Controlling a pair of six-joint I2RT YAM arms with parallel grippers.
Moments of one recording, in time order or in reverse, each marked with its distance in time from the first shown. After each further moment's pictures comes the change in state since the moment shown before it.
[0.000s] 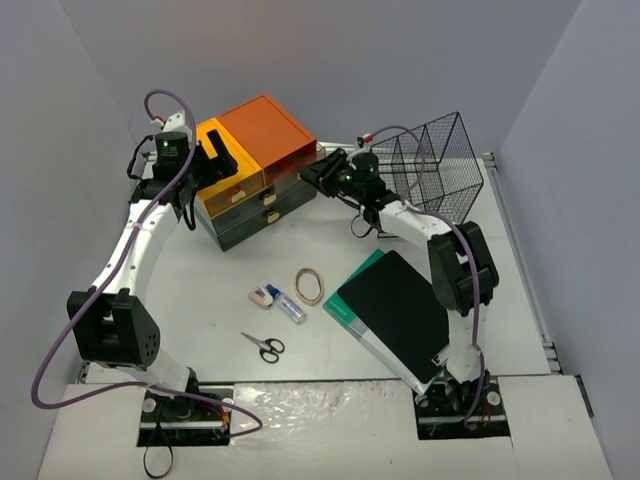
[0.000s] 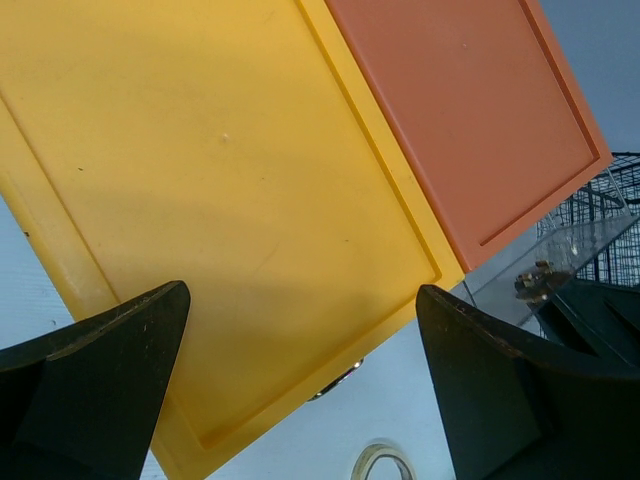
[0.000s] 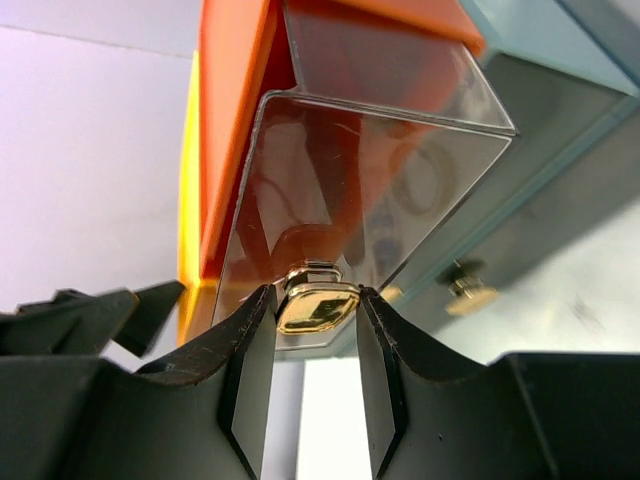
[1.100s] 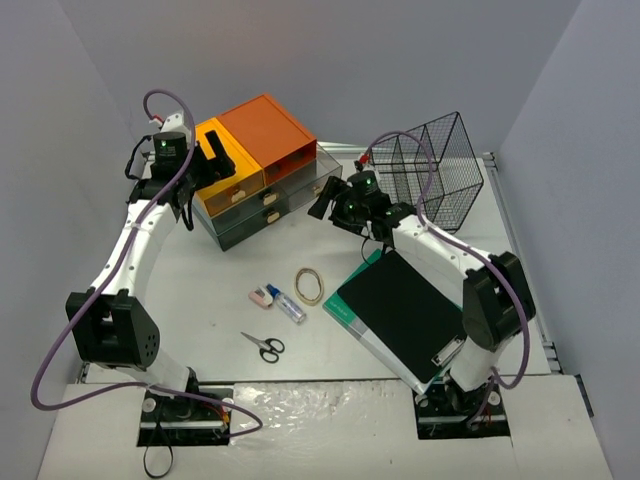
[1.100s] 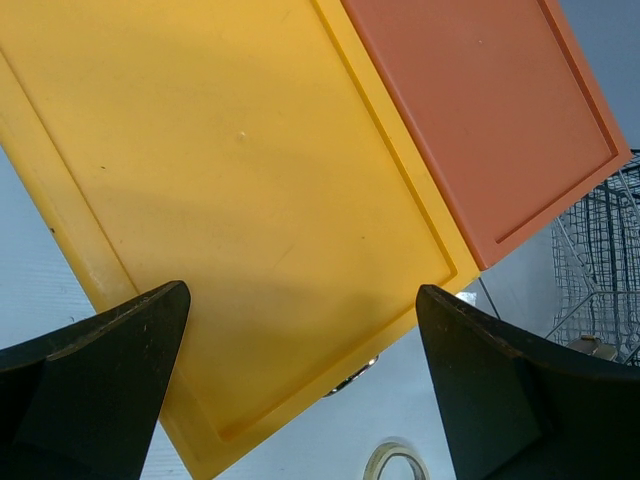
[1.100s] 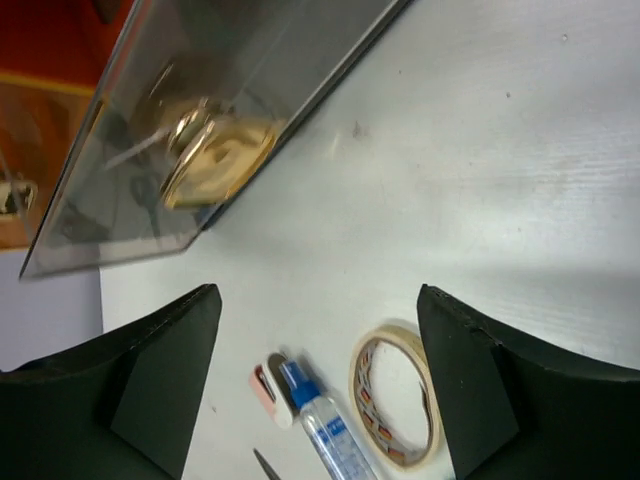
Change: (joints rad) left arm 0.007 -0.004 0.000 -0.014 -0.009 0.023; right arm 0.097 -0.270 -0.133 -0.530 0.221 -0.327
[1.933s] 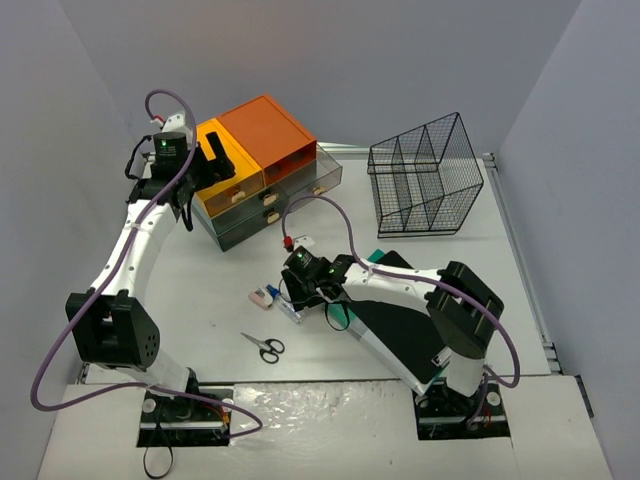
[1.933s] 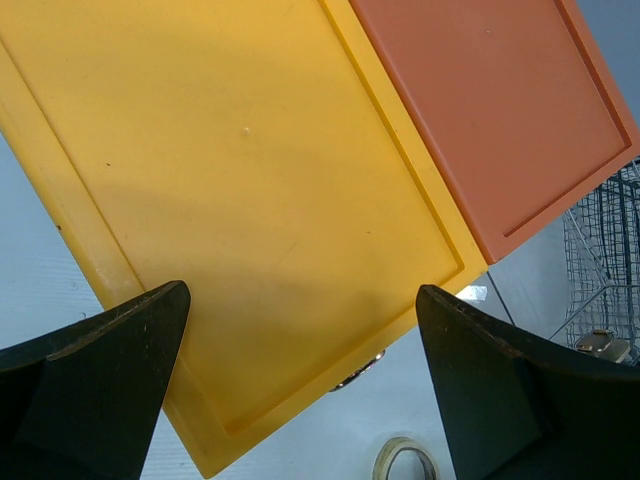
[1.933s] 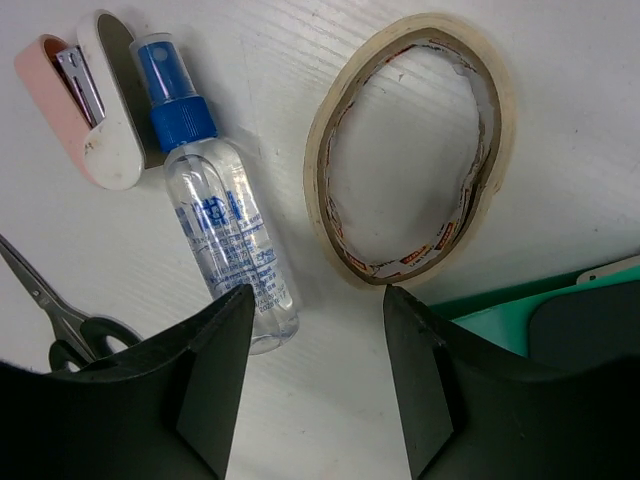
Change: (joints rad) left arm 0.000 0.000 0.011 -0.025 -0.007 0.024; right arm 0.425 0.063 -0.113 -0.258 0.216 -0.297
